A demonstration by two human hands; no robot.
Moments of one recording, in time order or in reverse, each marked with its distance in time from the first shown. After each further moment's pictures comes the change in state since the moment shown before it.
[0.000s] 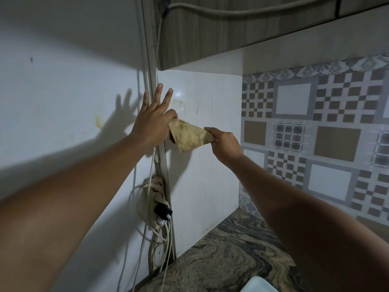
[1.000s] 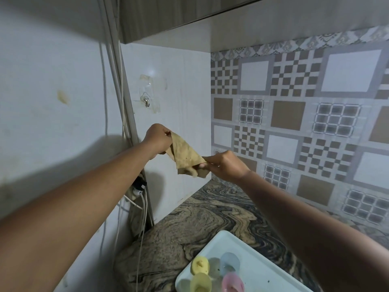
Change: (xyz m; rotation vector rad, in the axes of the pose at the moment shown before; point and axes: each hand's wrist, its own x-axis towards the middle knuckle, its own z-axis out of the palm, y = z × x) left_hand -0.034 0.150 -0.029 -1.007 -0.575 -0.914; right_hand -0.159 0.069 -0.059 -0.068 -0.171 -0.346
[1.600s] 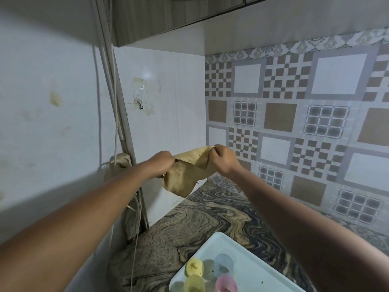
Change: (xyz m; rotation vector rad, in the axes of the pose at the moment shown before) left_hand -0.036 -0.018 0.030 0.167 -0.350 -0.060; right_hand 0.009 -0.018 -0.023 0.299 -0.004 0.701
